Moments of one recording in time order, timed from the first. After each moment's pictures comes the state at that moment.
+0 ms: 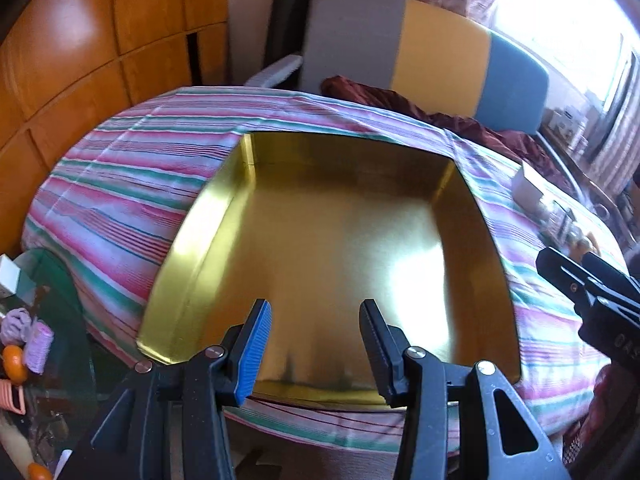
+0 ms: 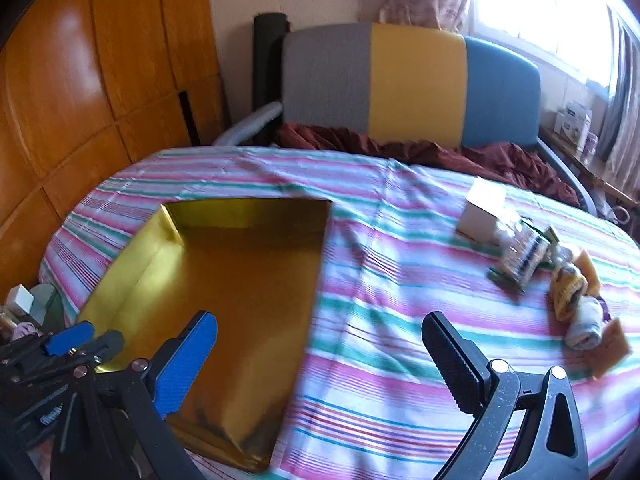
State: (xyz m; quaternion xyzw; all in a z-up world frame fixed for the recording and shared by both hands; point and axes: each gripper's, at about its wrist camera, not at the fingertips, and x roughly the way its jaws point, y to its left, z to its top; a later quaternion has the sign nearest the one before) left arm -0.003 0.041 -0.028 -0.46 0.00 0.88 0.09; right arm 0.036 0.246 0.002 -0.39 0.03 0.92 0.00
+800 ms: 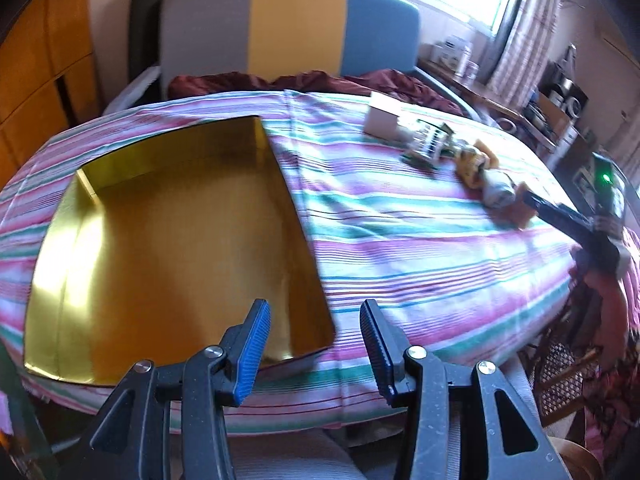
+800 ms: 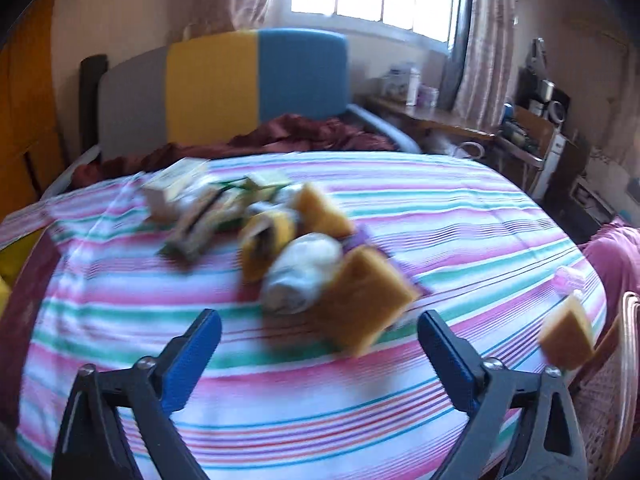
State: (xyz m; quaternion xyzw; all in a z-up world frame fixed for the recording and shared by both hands) left arm 0.046 0.155 -0.025 -0.47 0.08 0.83 0.29; right arm 0.130 0.510 -0.040 -0.35 0.07 0.90 0.26
